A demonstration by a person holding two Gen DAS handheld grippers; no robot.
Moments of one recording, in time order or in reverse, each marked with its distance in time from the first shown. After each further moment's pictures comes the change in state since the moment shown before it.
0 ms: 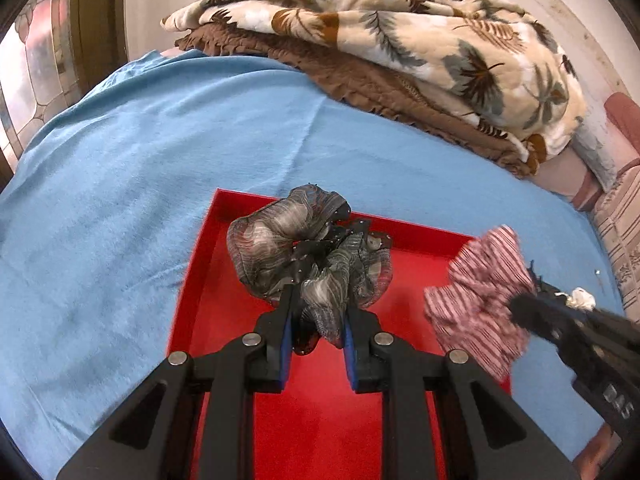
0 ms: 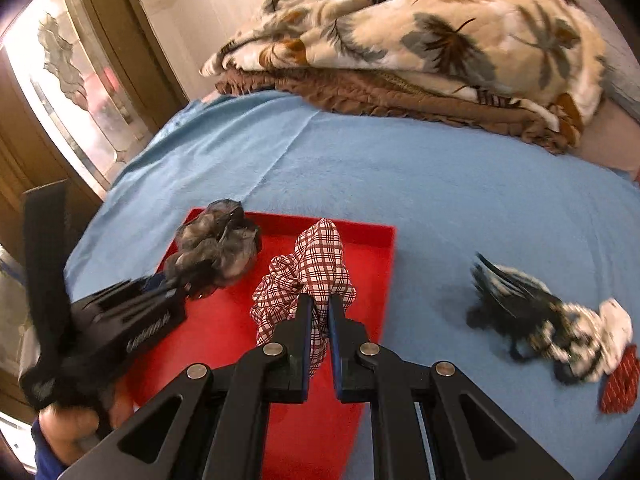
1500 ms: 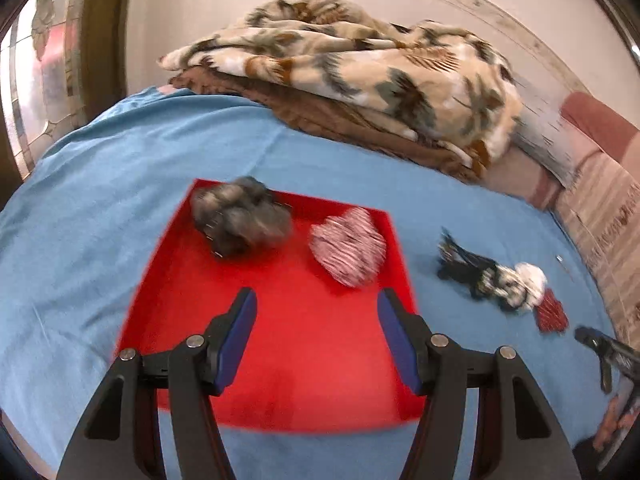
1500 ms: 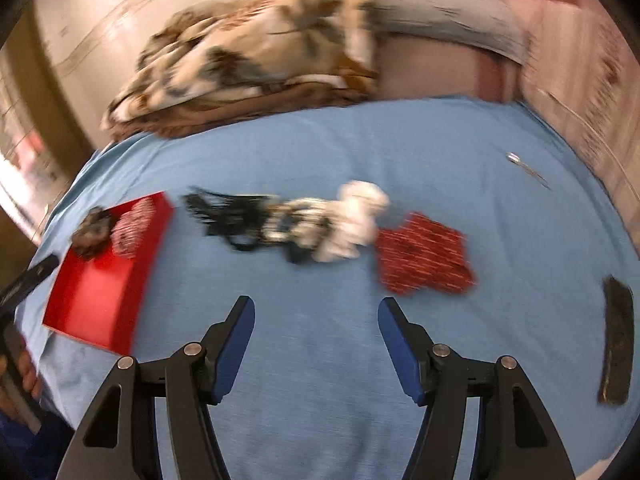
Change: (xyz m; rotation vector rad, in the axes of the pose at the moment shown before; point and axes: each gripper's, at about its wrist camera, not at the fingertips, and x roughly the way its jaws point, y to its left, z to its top) left arm -0.094 -0.062 -0.078 0.043 -0.157 -0.066; right arm -0.155 -0.220 -0.149 0.274 -0.119 -0.254
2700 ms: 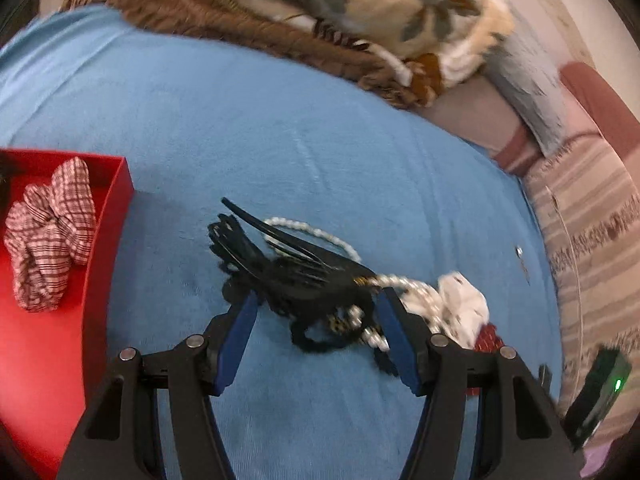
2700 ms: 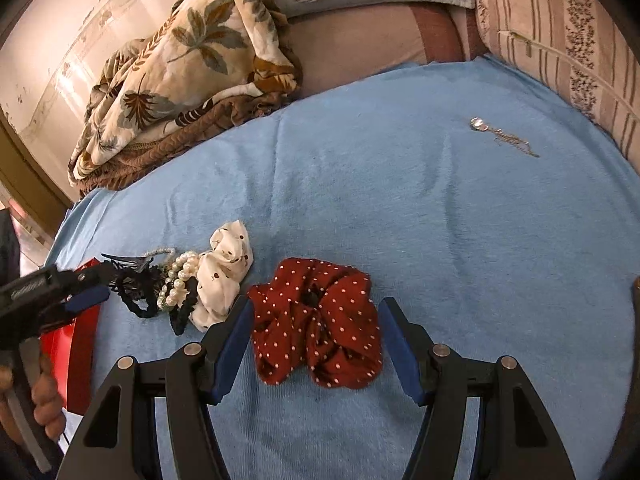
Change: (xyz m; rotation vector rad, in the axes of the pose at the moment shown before) left arm 0.176 -0.172 0.034 -0.126 0.352 -0.186; right arm 0.073 -0.091 0.038 0.142 0.015 0.067
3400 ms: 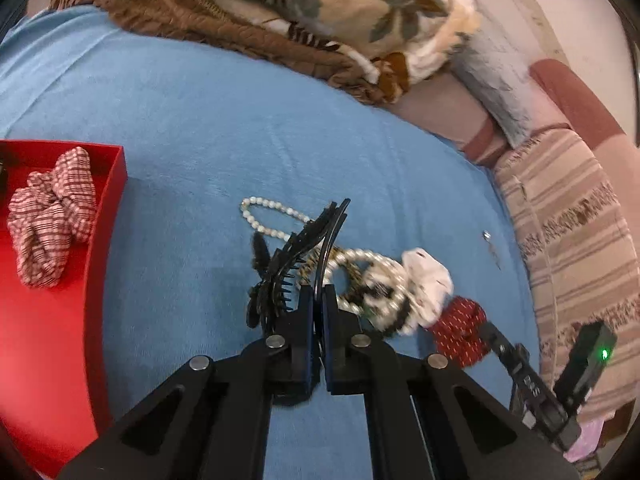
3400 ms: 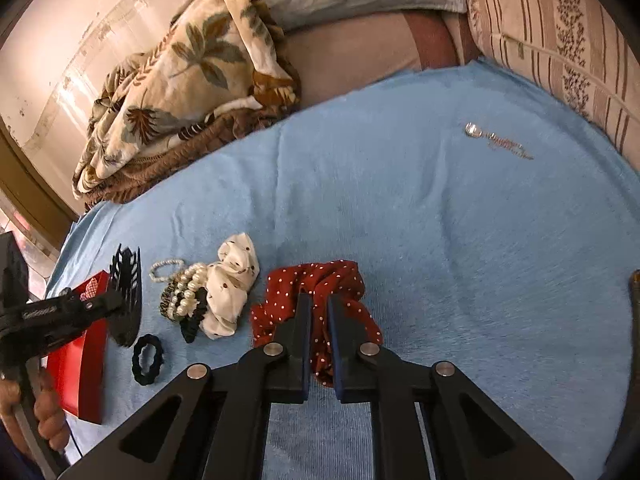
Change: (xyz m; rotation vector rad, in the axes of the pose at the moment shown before) left arm -0.040 -0.003 -0.020 0.065 -0.005 -0.100; right arm -0.024 -0.002 0.002 0.029 -0.057 0.007
